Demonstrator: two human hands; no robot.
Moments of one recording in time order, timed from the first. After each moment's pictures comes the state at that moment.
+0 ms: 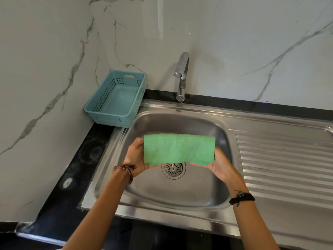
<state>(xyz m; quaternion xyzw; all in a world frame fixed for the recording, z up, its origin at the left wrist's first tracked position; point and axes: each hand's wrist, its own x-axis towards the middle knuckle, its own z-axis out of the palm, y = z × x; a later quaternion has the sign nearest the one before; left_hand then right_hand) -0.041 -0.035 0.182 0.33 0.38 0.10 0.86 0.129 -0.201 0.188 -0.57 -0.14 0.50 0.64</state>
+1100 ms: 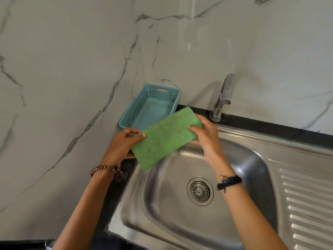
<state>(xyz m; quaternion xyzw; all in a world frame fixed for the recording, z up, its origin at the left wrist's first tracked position) -0.097 0.075 0.263 0.58 0.51 0.23 0.60 0.095 -0.022 0.250 -0.63 -0.22 0.35 0.65</state>
